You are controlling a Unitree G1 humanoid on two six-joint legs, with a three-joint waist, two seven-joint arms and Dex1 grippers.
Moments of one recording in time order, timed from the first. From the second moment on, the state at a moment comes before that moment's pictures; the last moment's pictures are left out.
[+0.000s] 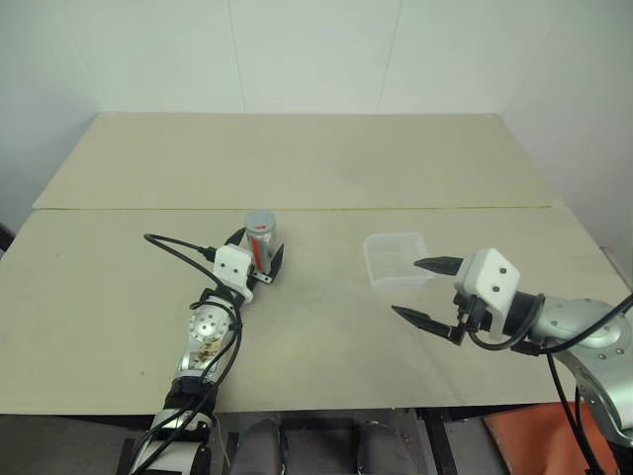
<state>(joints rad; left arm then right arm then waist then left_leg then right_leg) -0.36 0.18 0.04 0.47 -0.04 -0.44 -0.33 -0.05 -0.84 -0.12 -0.64 0.39 0.51 0.79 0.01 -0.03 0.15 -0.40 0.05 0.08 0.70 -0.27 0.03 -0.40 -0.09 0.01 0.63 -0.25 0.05</state>
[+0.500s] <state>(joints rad) -0.37 0.17 0.04 0.47 -0.08 -0.42 -0.34 -0.06 -0.84 -0.12 -0.64 0.38 0.51 0.79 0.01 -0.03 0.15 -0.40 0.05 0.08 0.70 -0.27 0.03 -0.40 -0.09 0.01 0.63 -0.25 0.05</state>
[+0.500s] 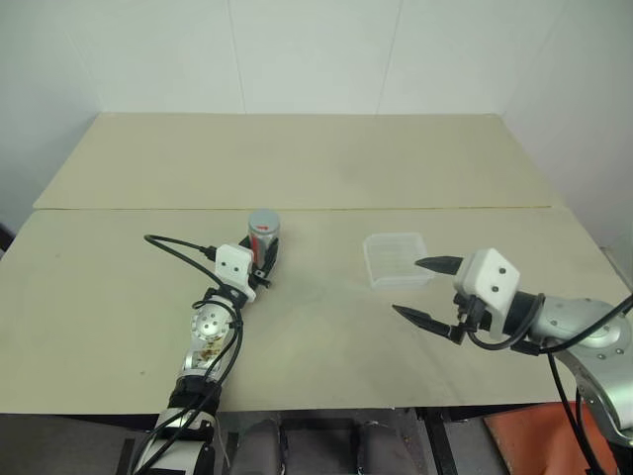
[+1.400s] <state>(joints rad) -0.31 0.17 -0.07 0.02 -0.24 -0.04 -0.53 -0.49 -0.28 0.19 -0.52 0.26 0.71 0.33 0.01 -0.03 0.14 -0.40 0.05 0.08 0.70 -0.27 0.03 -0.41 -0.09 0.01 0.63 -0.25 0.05</state>
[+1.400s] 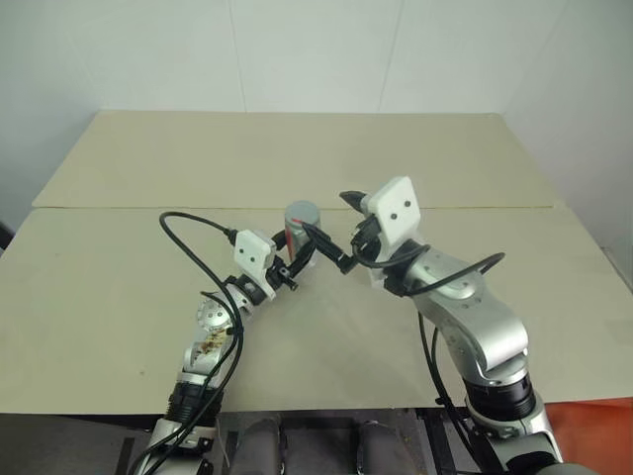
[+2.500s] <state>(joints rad) -0.31 0.14 -0.10 0.01 -0.19 -0.05 -0.52 -0.50 -0.19 0.22 -0.42 0.21 0.63 0.34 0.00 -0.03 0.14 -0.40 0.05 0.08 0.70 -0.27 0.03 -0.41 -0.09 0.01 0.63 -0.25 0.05</state>
